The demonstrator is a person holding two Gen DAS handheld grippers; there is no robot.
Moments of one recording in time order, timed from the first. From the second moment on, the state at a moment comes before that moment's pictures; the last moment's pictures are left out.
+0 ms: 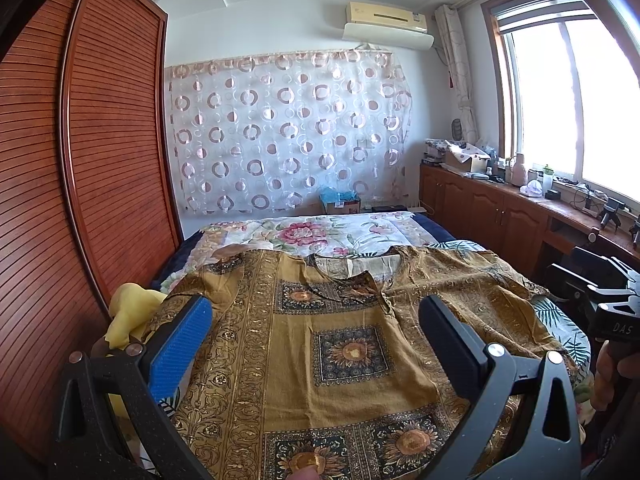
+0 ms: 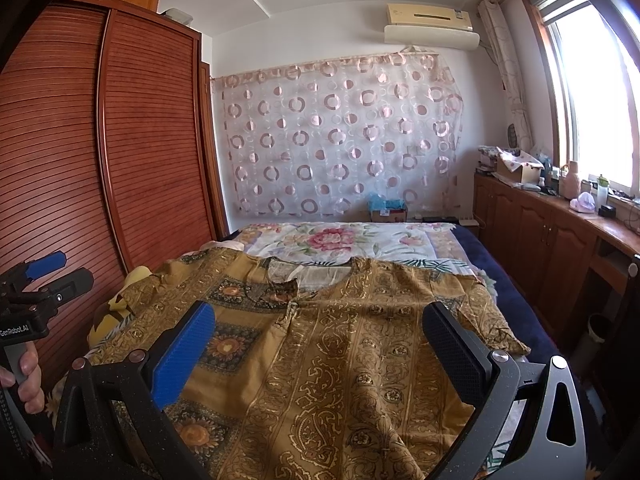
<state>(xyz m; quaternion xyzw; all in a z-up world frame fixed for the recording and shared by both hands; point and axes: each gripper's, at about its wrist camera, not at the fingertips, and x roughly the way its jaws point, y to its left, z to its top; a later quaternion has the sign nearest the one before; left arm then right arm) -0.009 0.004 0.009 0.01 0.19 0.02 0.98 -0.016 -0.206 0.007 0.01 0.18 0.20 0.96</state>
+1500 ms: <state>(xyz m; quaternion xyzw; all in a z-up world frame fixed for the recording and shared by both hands) 0.072 0.112 -0.050 0.01 0.24 0.09 0.97 0.070 -0.136 -0.036 -0.03 0.22 0.28 0.93</state>
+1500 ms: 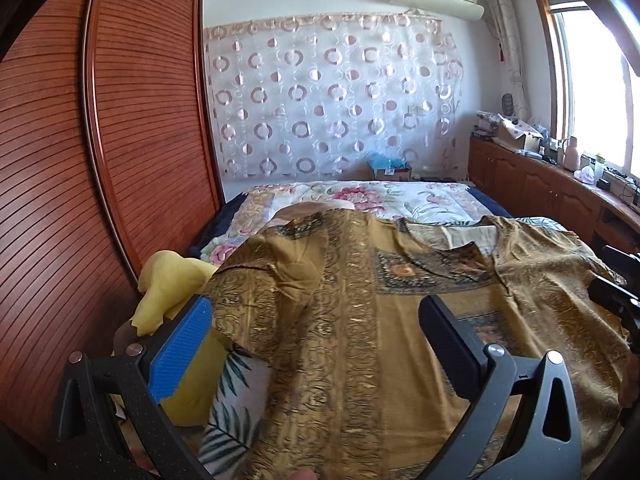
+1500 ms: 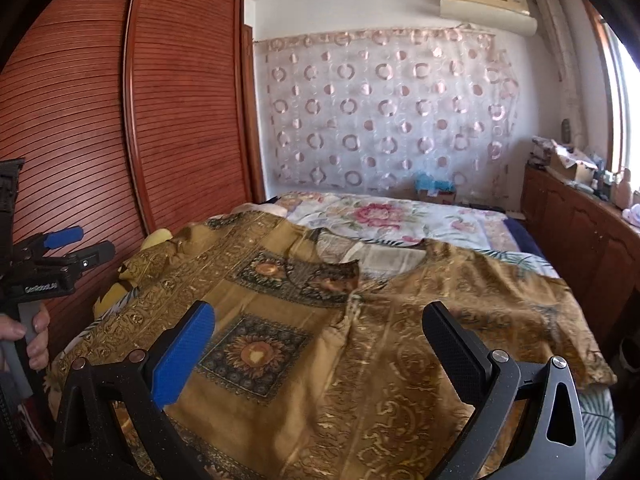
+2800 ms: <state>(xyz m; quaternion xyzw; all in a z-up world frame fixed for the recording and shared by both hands) 0.132 0.230 -0.102 -0.07 0.35 0.07 0.93 0.070 -0.110 -0.040 -0.12 0.29 0.33 0.89</state>
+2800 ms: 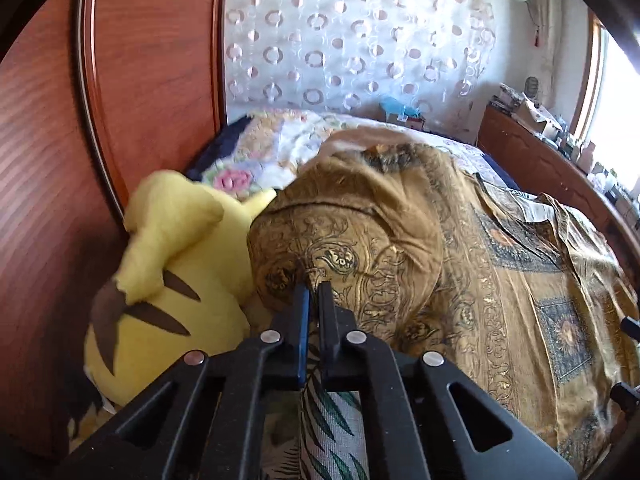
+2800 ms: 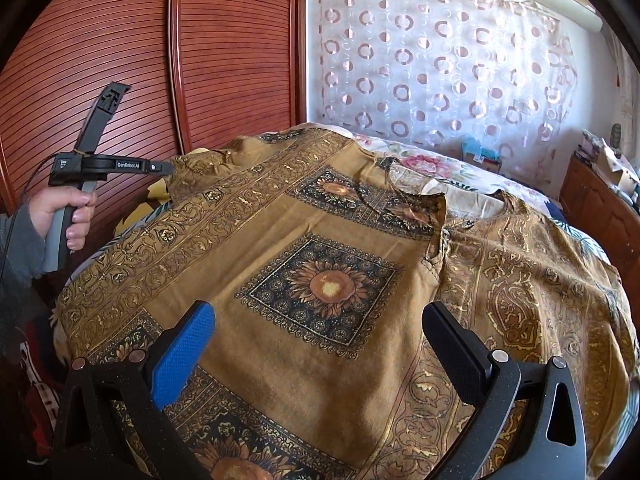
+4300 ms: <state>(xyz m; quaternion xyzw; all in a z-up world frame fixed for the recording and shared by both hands) 0.180 0.186 -0.108 -0.08 0.38 0.04 0.92 0.076 -0.141 -0.040 -0.09 0.29 0.32 0.90</state>
